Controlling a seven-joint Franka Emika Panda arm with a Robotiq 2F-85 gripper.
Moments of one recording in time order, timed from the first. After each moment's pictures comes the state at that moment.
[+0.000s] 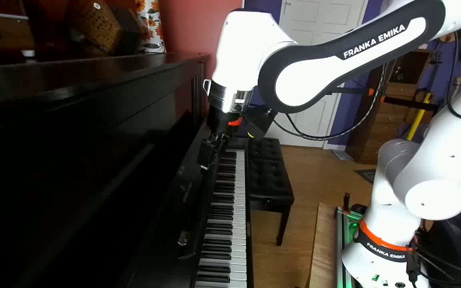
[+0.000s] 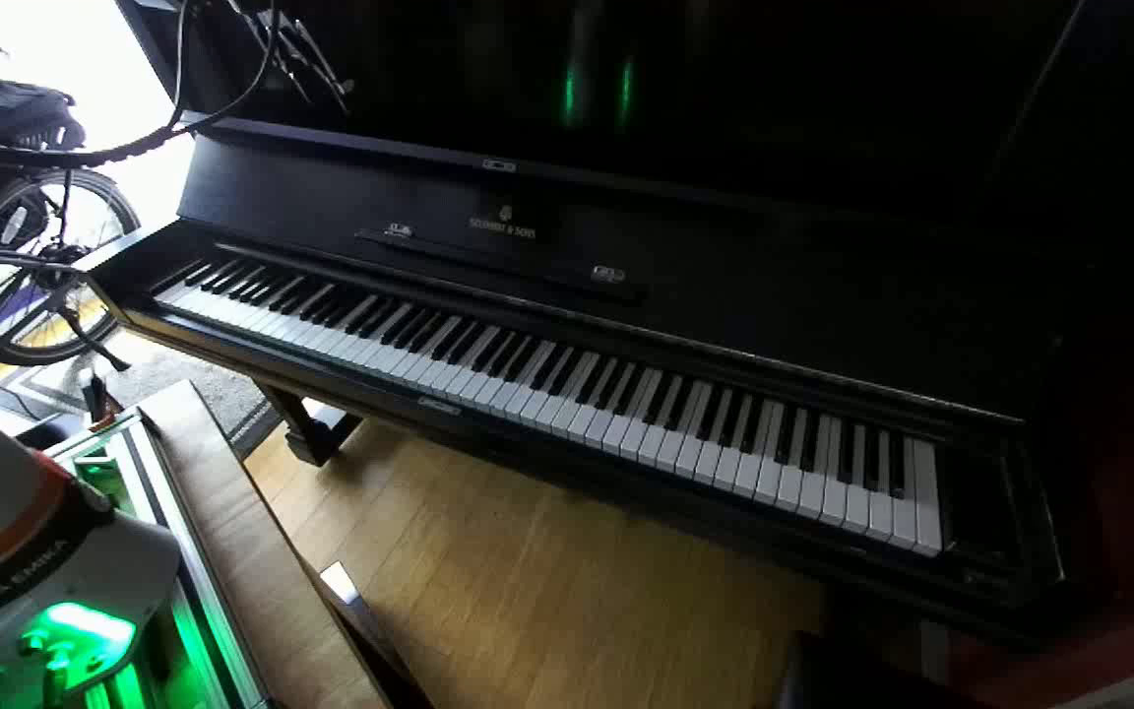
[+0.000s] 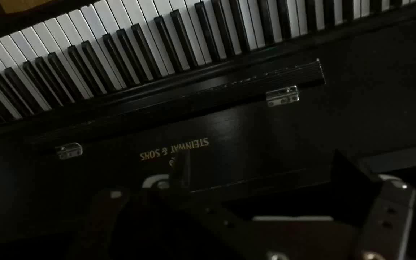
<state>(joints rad) 0.10 -0.39 0.29 -2.43 -0.02 2.25 0.28</state>
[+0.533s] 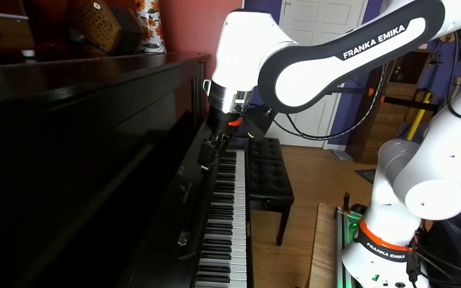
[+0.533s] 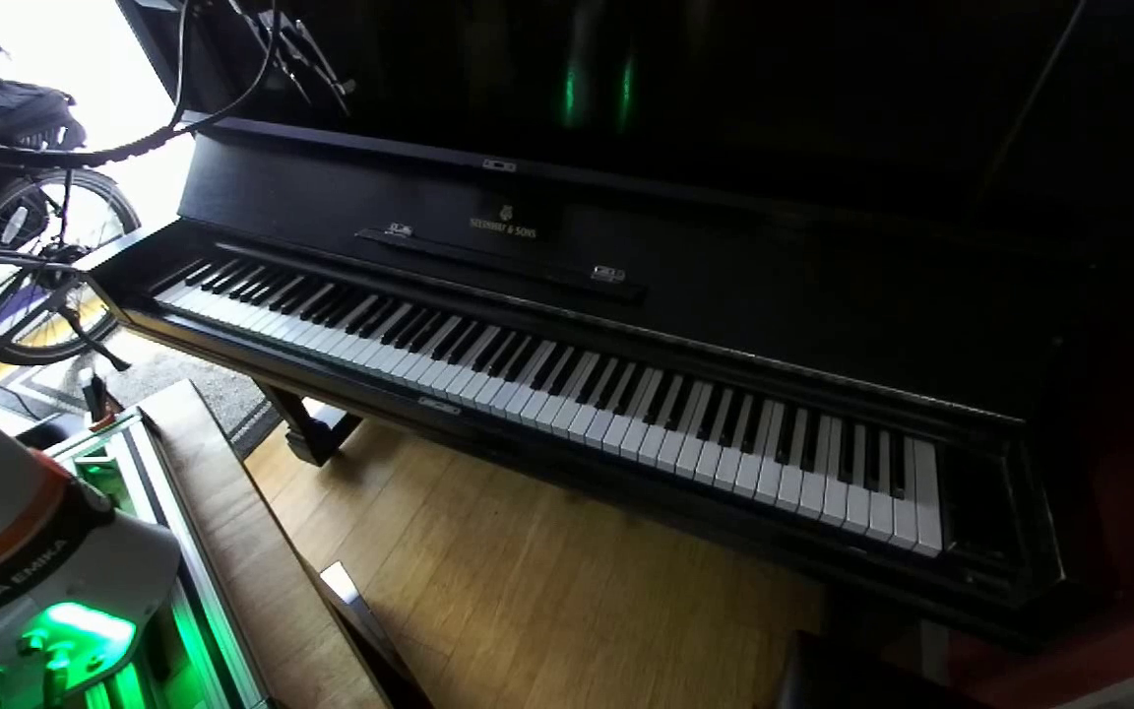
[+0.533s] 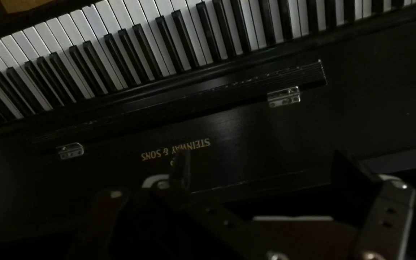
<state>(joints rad) 0.10 -0.39 0.29 -2.43 -0.03 2.25 0.28</state>
